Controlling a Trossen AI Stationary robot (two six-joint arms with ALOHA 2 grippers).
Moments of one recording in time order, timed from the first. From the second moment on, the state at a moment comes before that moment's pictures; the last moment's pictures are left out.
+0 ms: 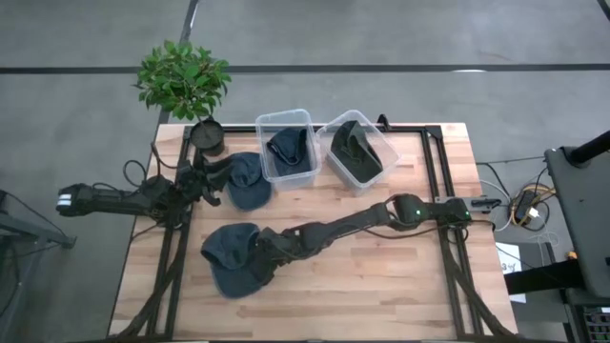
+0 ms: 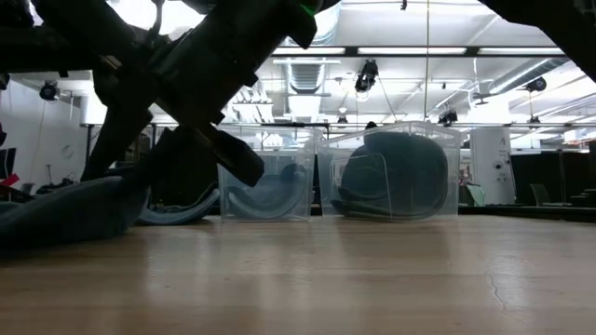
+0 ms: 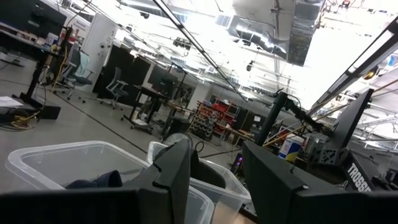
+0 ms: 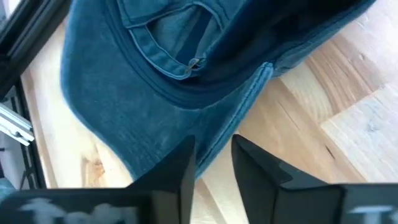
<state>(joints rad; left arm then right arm) 0.00 0.37 0.07 0.61 -0.52 -0.26 0.24 2.47 2.08 -0.46 0.05 0.94</state>
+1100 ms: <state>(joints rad) 0.00 0.37 0.06 0.61 -0.48 -0.32 0.27 2.10 2.07 -0.99 0.38 0.97</state>
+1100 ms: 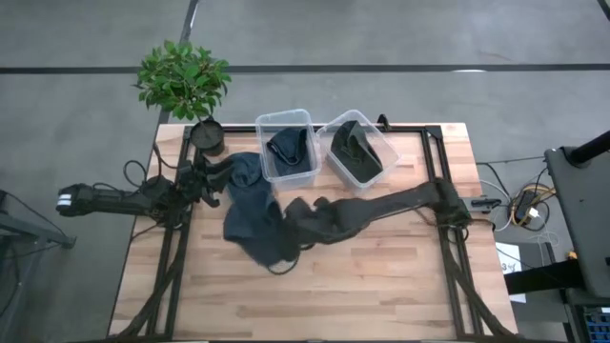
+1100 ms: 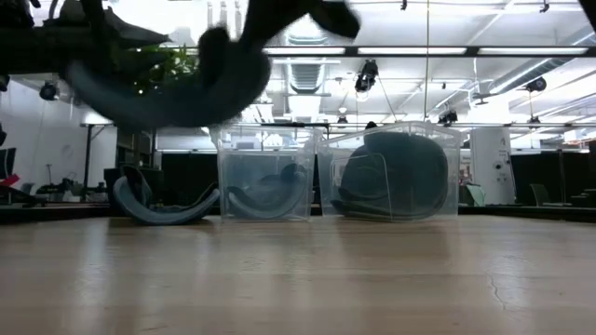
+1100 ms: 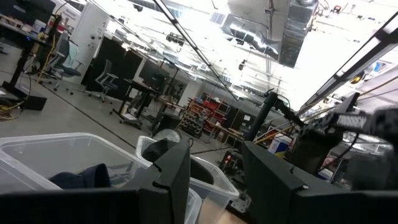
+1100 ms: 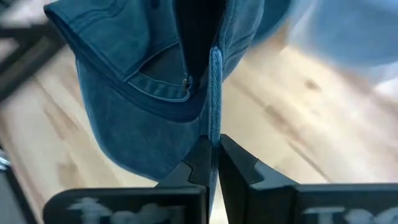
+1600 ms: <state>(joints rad) 0.00 0.37 0.06 0.61 -0.48 -0.33 0.19 1.82 2.07 -1.10 0.88 0.90</state>
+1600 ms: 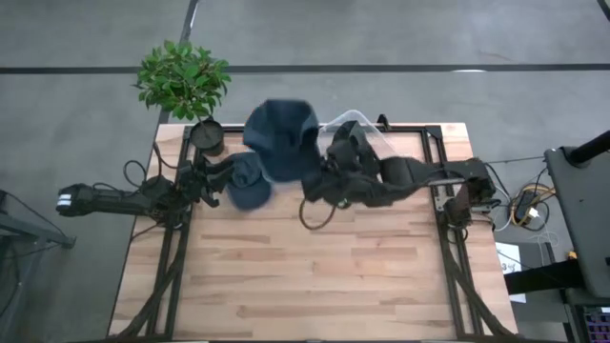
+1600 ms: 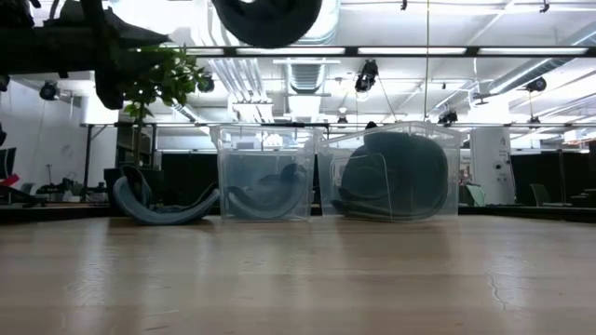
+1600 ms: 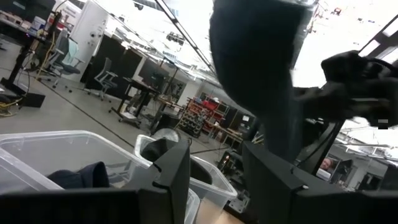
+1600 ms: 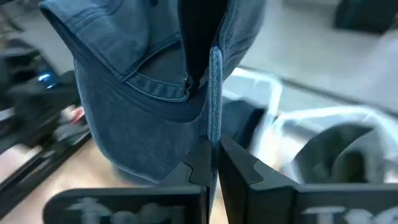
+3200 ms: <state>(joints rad) 0.00 0.37 0.06 0.56 -0.44 -0.38 -0.30 2.16 2.12 -1.04 0.25 0.78</state>
